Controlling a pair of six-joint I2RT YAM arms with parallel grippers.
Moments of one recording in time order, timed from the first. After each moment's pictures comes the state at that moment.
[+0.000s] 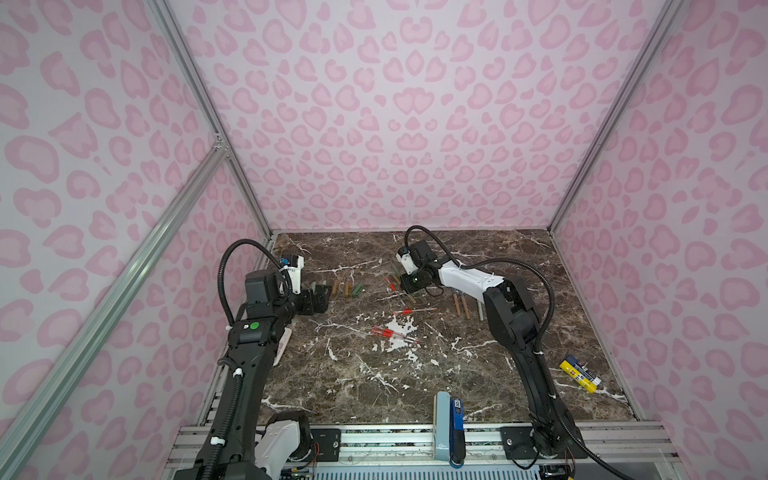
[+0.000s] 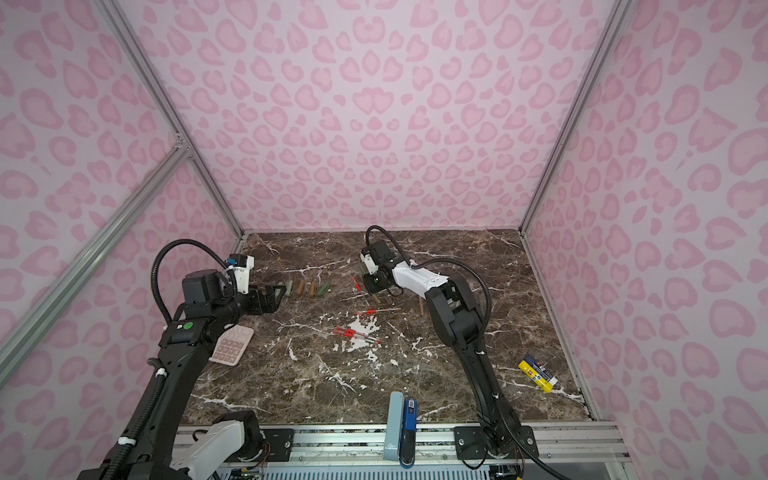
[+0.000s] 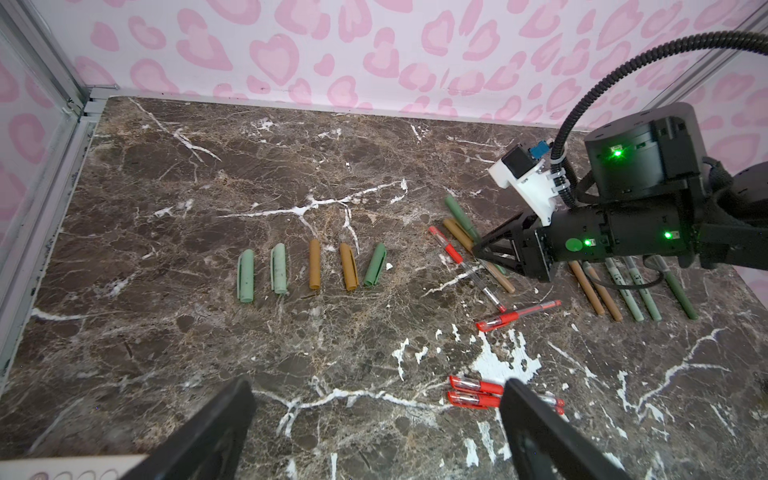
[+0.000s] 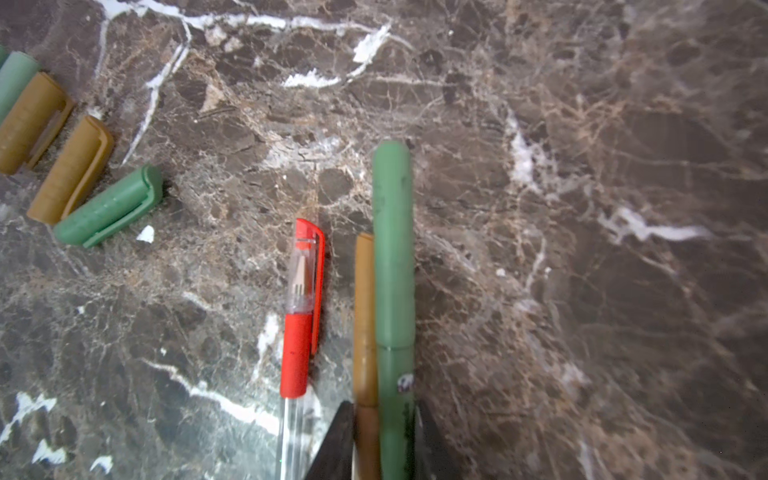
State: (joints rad) left arm 0.10 1.00 0.88 -0.49 0.39 -0.02; right arm 0.57 2.36 1.85 -0.52 -0.15 0.10
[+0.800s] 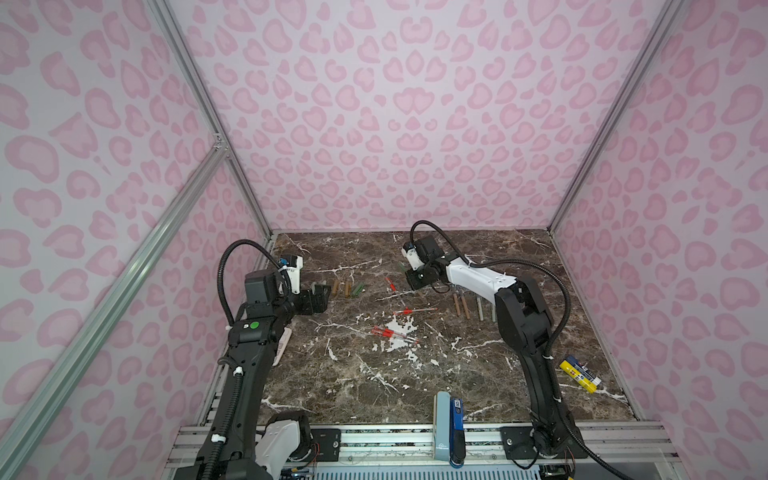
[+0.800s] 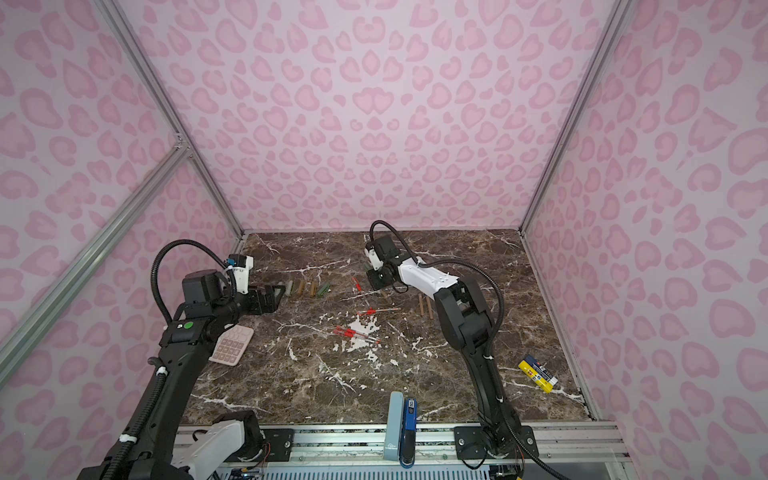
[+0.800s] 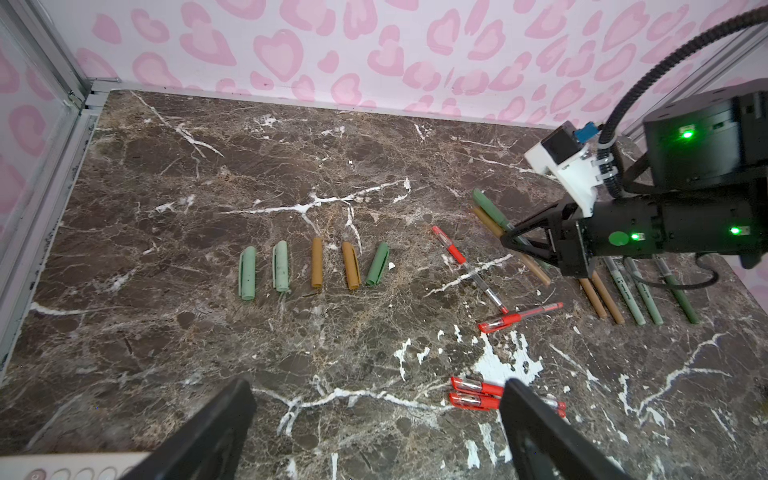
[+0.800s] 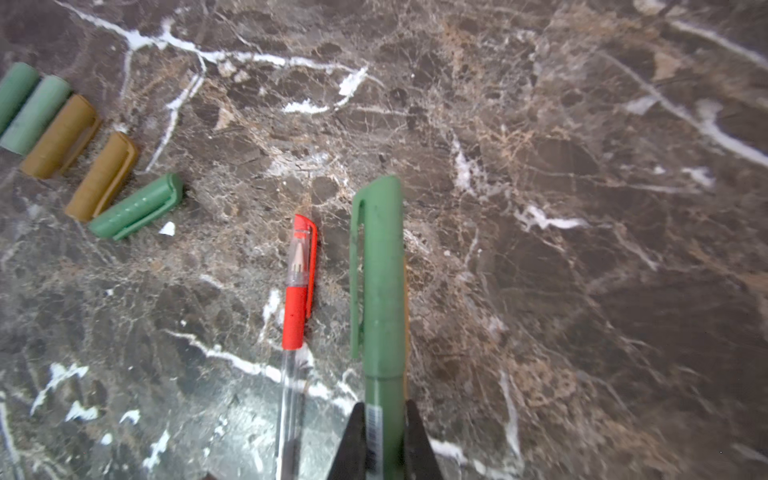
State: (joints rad) left arm 0.11 1.01 0.87 -0.48 0.40 -0.03; right arm 0.56 2.23 1.78 -0.53 -0.13 0.09
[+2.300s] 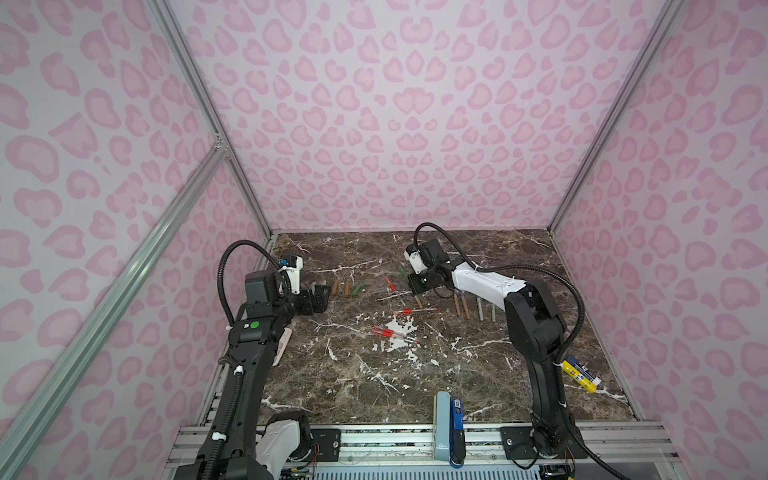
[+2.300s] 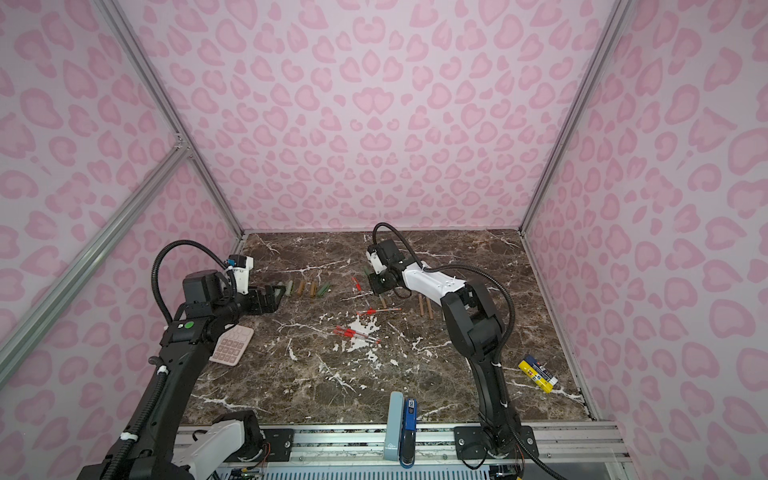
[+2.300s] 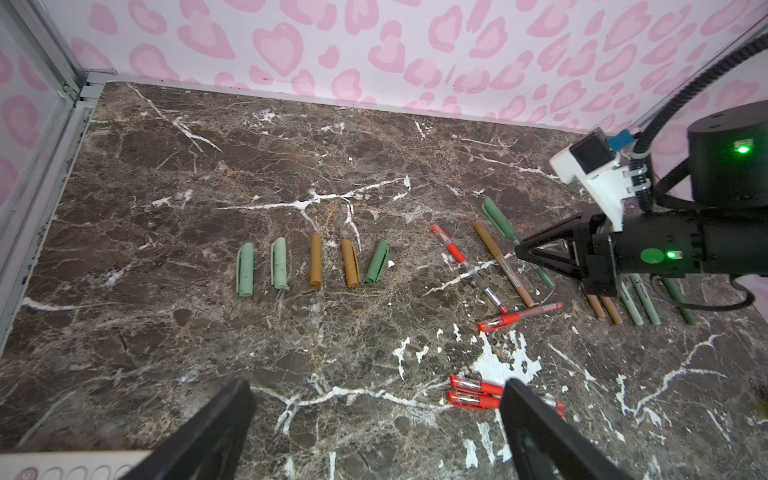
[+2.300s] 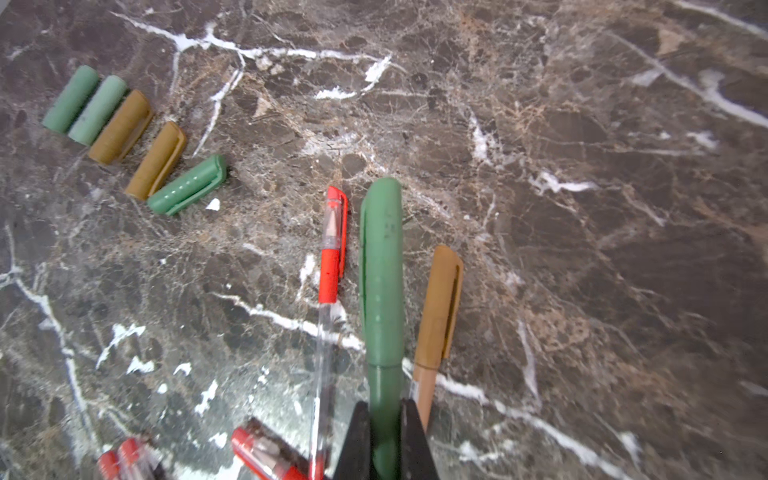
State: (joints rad) left arm 0.12 1.01 0.86 -0.48 0.41 -0.03; right arm 0.57 2.12 1.62 -0.47 -0.16 0.12
